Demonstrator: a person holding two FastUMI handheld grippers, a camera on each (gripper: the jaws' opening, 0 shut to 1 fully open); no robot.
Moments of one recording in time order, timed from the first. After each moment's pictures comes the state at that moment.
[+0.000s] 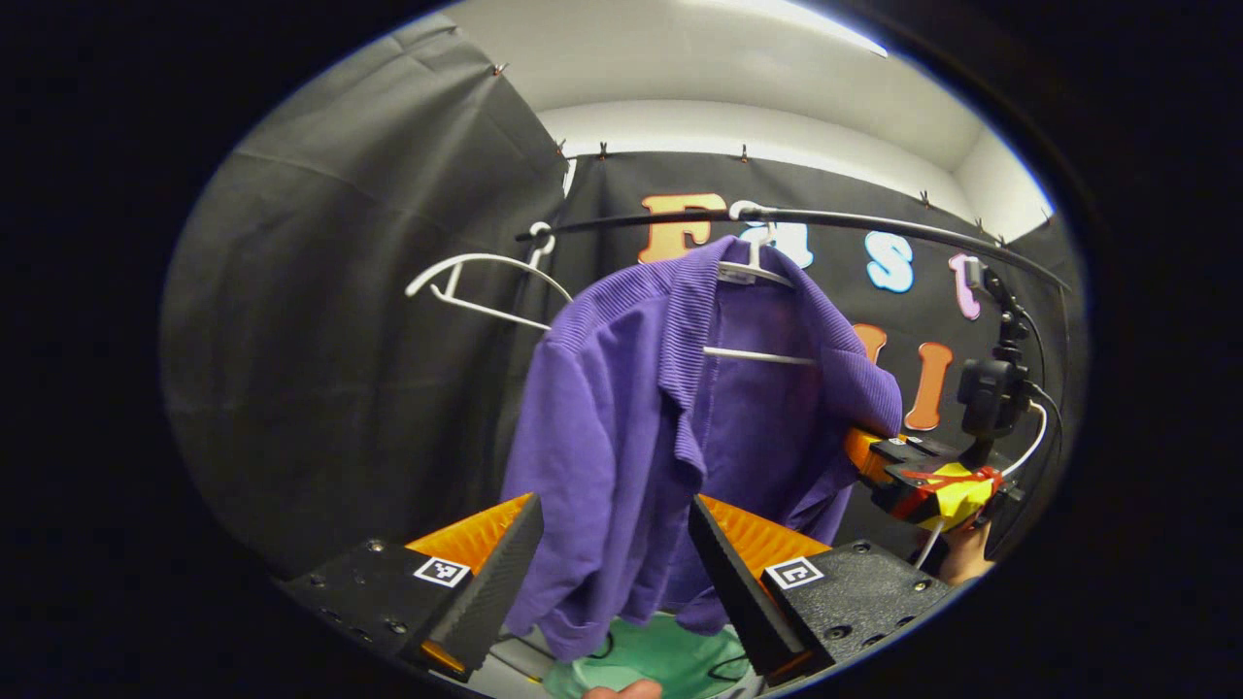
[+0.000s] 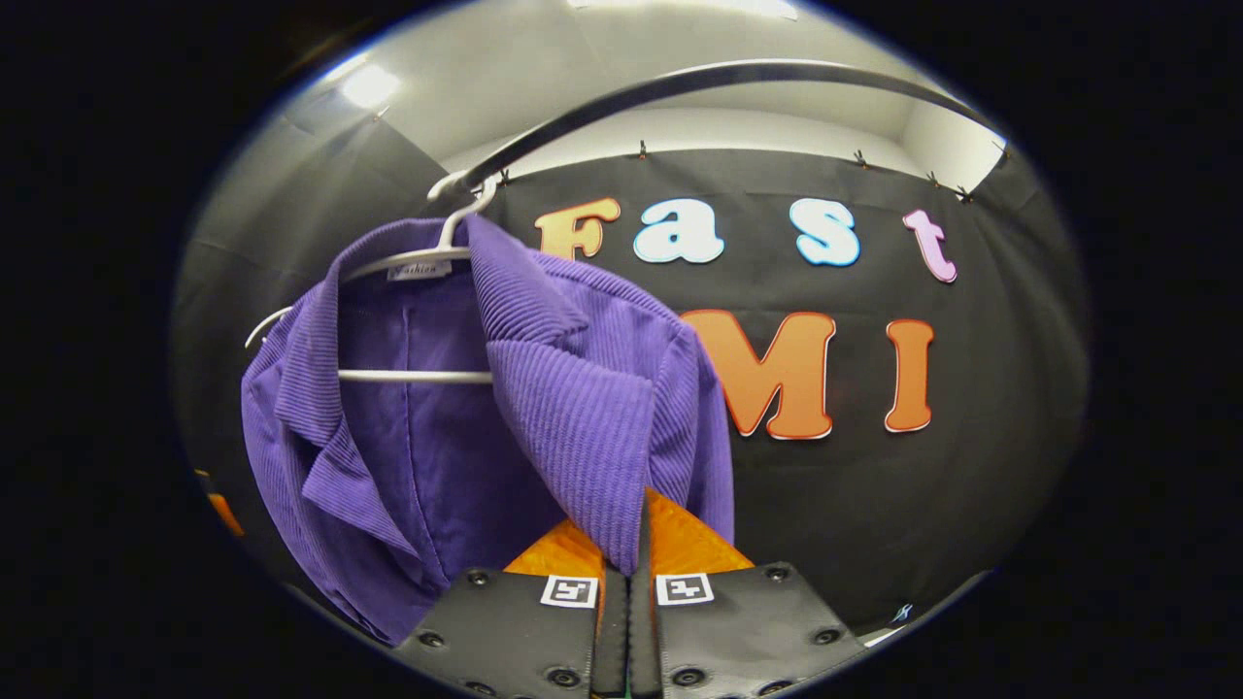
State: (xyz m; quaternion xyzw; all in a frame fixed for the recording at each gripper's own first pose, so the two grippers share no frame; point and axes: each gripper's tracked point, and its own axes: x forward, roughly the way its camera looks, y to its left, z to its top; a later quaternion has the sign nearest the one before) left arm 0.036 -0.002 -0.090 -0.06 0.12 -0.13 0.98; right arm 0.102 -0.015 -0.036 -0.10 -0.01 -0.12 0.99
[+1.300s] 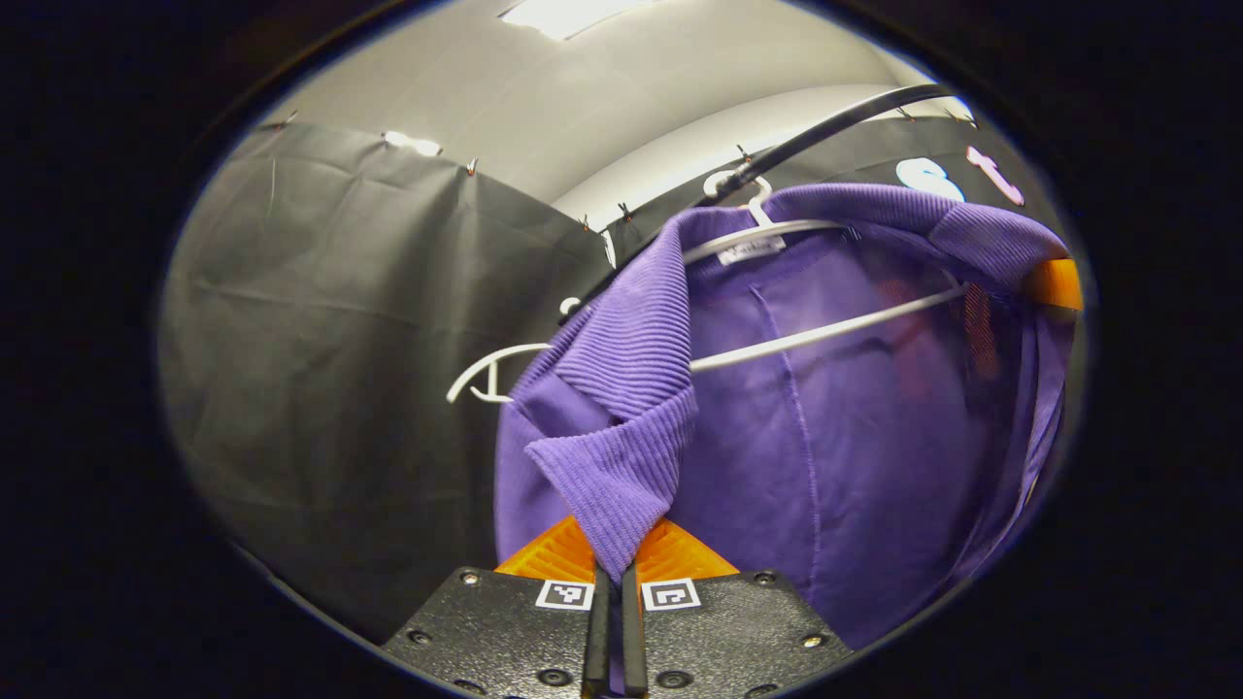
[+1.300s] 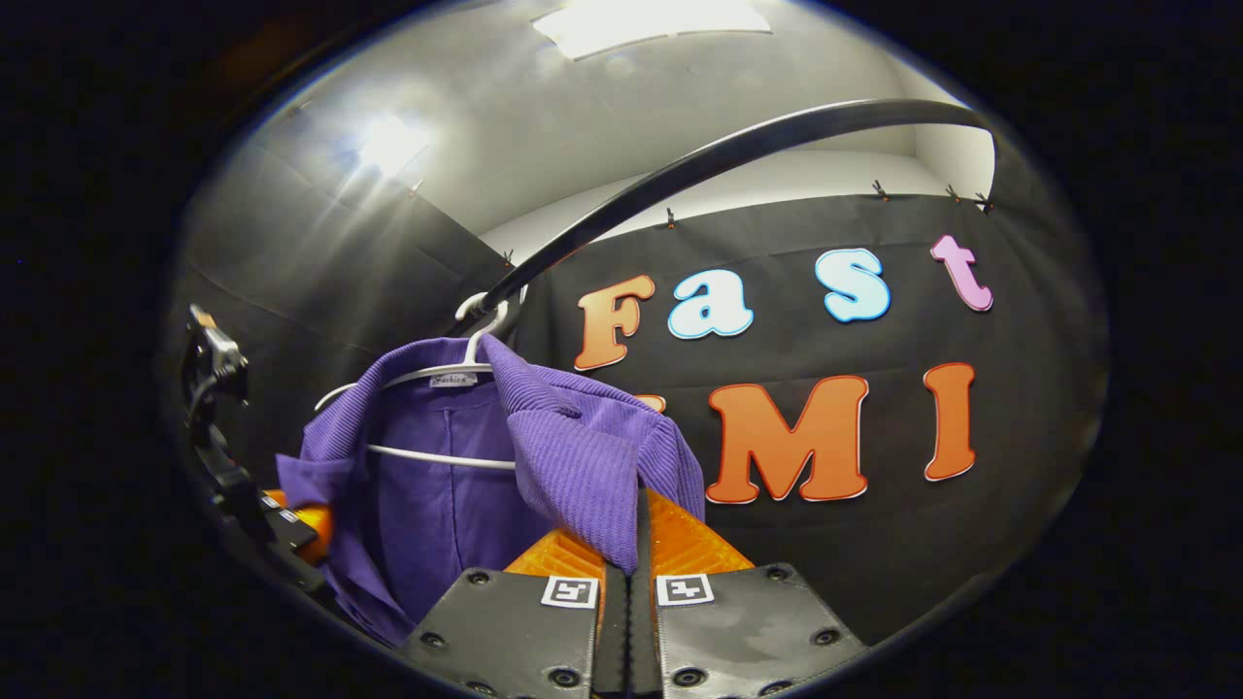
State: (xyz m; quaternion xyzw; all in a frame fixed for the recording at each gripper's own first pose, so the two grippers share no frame) left arm 0.088 0.030 -0.047 0.20 -0.07 0.13 0.97; right arm 0.071 -0.026 0.016 -0.10 -0.08 -0.03 0.99
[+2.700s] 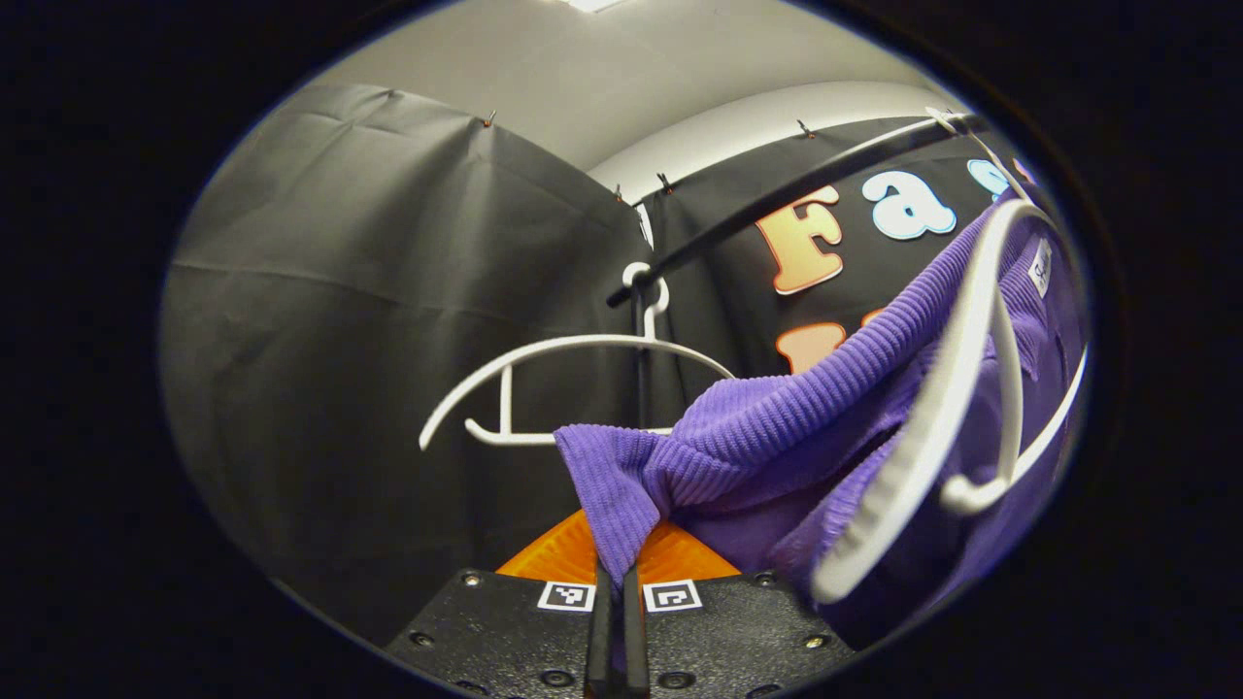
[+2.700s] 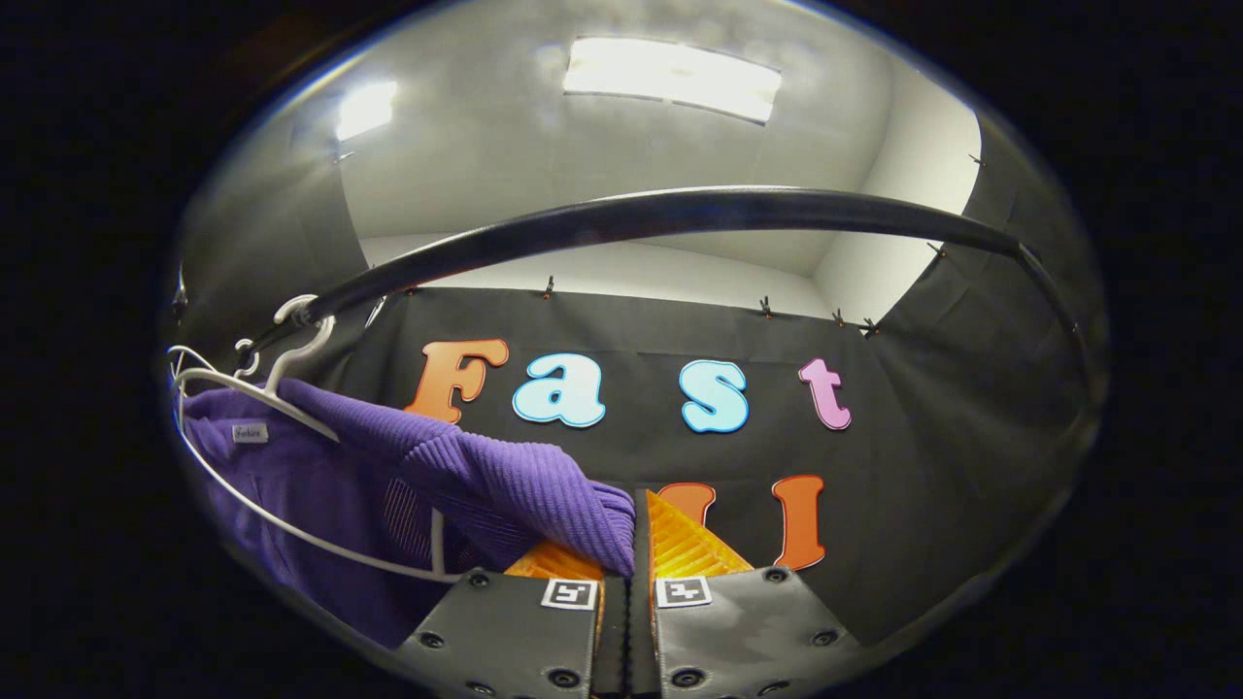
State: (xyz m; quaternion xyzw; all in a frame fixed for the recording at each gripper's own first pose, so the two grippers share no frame) left arm 0.277 0.131 -0.088 0.12 0.02 0.08 0.99; right arm 0.120 -0.082 0.073 -0.17 -0.17 -0.27 0.93
